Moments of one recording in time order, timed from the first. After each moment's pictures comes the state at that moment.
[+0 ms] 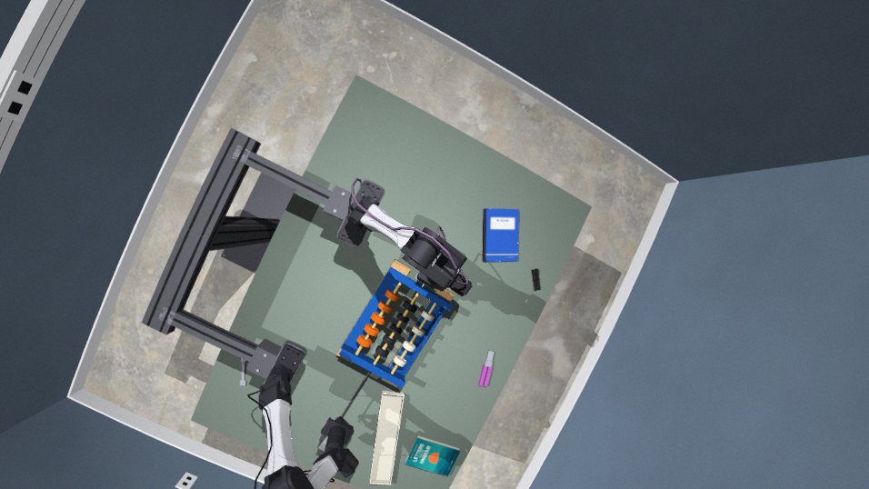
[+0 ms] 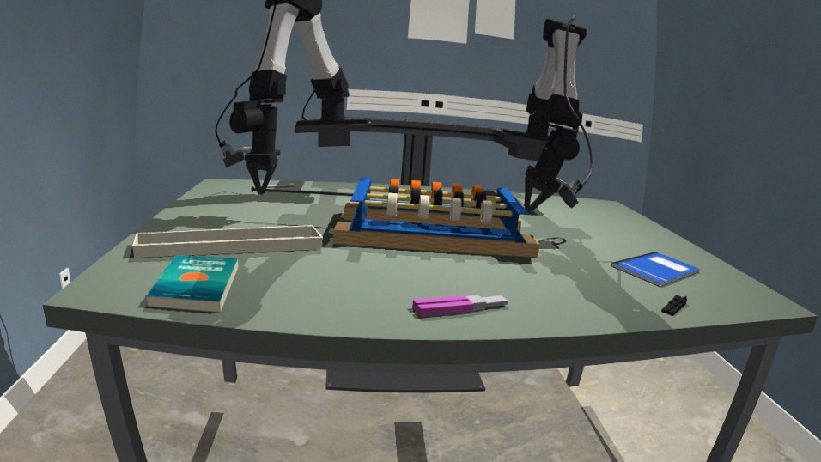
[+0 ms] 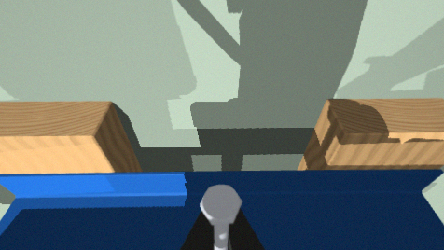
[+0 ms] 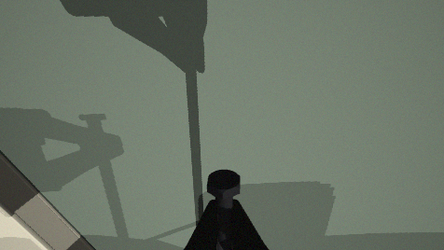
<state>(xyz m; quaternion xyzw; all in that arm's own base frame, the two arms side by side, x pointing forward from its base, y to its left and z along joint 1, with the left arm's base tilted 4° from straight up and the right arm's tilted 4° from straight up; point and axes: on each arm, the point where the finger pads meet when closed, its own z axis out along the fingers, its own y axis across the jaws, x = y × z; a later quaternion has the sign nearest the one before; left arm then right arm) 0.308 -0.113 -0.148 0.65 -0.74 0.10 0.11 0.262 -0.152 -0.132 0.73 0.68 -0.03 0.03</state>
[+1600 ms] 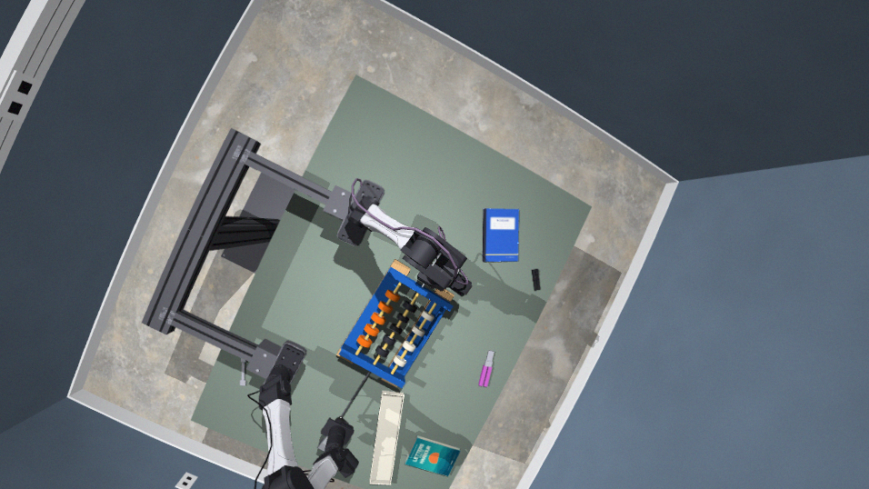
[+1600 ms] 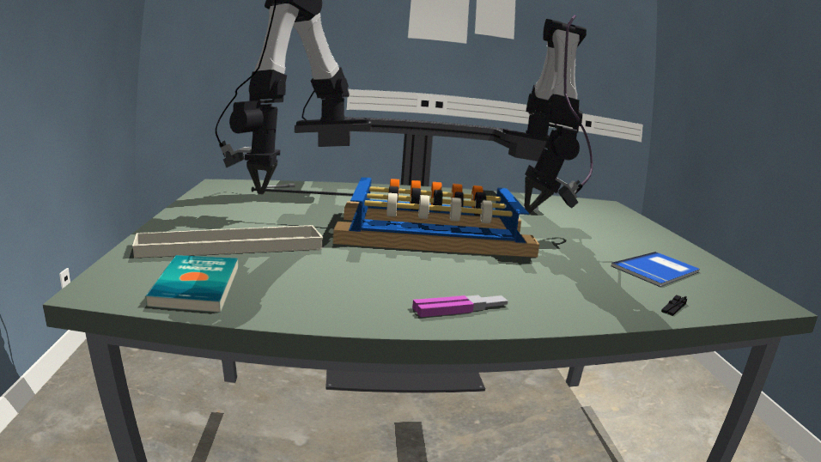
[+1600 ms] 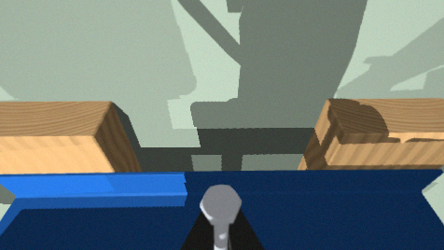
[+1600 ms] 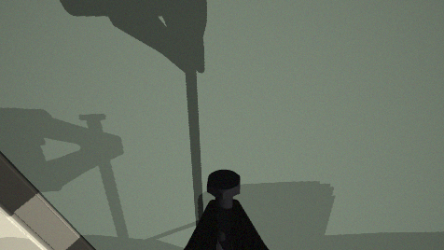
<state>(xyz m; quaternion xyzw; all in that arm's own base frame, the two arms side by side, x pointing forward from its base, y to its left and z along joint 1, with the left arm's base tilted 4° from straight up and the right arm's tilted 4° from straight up) 0.308 -0.113 -0.148 0.65 -0.74 0.10 0.11 0.262 -0.152 -0.132 0.73 0.68 -0.03 0.03</state>
